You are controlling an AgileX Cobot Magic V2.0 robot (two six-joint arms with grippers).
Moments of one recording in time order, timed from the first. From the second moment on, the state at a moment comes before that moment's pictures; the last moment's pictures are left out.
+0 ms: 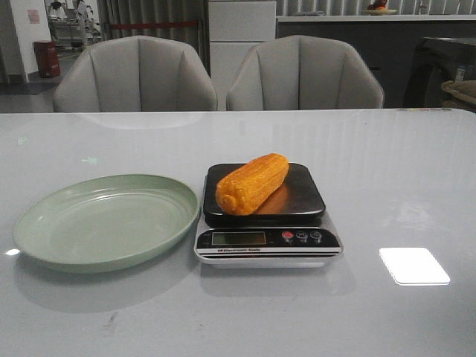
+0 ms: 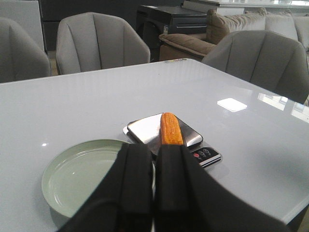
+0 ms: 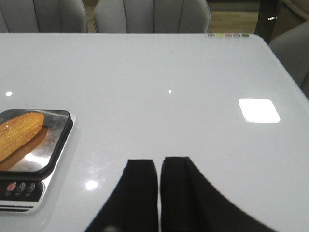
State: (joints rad) left arm -0.64 0.07 -0.39 0.04 0.50 -0.14; right arm 0.08 0.44 -0.41 -0.13 0.36 0.20
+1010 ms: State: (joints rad) left arm -0.64 0.07 -0.39 0.05 0.50 -0.14; right arm 0.56 1.28 -0.98 0.12 0.52 0.29
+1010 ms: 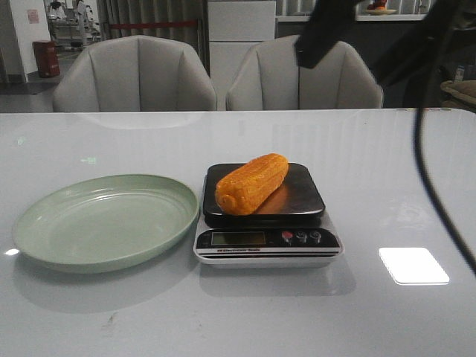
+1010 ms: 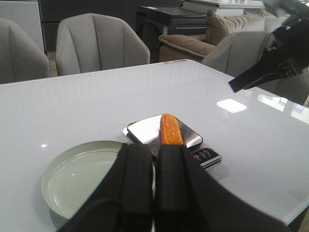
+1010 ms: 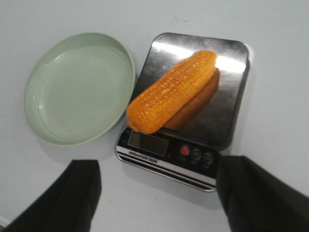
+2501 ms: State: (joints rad) left arm -0.64 -0.01 -0.39 0.05 0.50 -0.14; right arm 0.66 2.01 -1.61 -0.16 0.90 1.01
